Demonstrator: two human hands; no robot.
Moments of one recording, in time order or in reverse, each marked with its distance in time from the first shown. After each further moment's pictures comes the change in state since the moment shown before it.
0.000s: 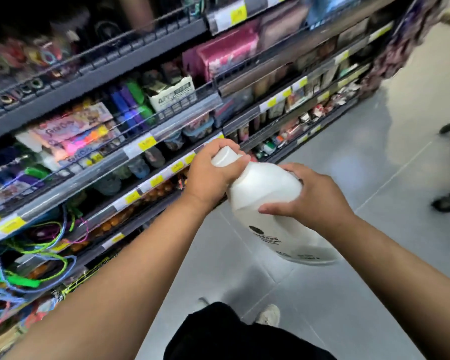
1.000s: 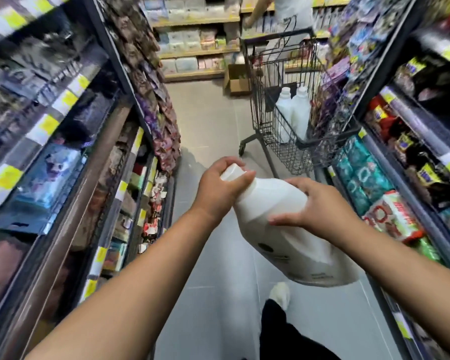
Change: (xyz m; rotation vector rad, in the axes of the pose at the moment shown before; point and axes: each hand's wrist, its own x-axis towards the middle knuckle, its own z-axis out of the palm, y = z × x) left_hand 0.333 0.081 0.575 0.034 -0.952 0.080; right_hand 0.157 0.292 -0.385 0.043 0.658 0.668
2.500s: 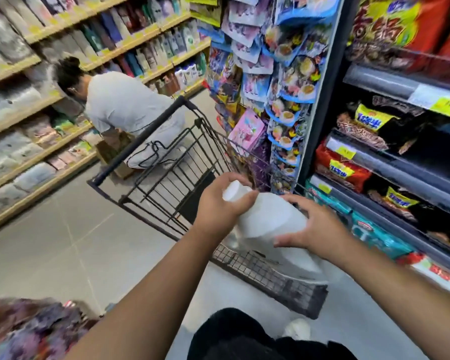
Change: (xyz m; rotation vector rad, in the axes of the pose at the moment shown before) left_hand 0.726 0.020 0.309 0.297 -0.685 0.156; right_hand 0.603 0.210 -0.179 0.414 0.396 0.523
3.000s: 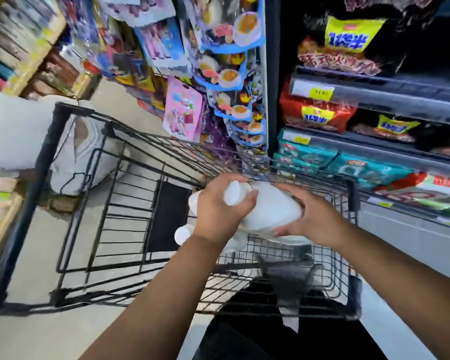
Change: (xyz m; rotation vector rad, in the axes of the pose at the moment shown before) left_hand 0.141 -0.108 0.084 0.214 -0.360 0.066; right_hand 0.110 0.114 0.048 0.337 0.094 0.308
